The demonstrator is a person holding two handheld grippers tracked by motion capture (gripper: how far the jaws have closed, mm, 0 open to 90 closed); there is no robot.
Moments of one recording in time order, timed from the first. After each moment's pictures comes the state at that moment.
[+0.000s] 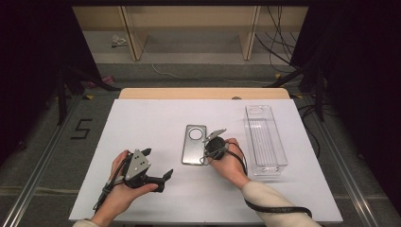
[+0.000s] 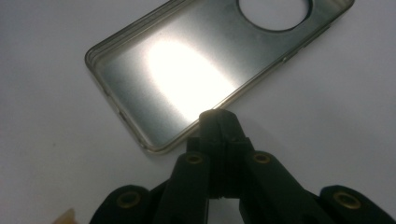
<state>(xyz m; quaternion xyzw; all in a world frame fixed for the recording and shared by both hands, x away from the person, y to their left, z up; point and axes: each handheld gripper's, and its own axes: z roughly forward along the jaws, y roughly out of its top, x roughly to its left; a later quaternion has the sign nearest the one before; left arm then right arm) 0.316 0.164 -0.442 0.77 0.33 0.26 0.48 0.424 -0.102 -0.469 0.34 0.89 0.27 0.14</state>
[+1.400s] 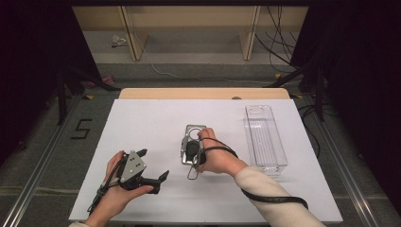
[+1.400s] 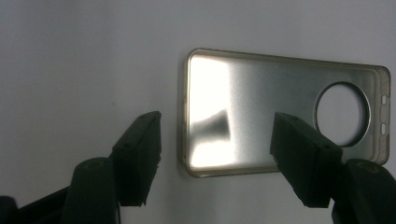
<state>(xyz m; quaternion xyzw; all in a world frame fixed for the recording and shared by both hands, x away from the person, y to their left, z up) 0.311 0.174 -0.440 0.78 0.32 0.27 0.47 0.423 -0.040 -0.444 0.01 0.98 0.12 0.15</state>
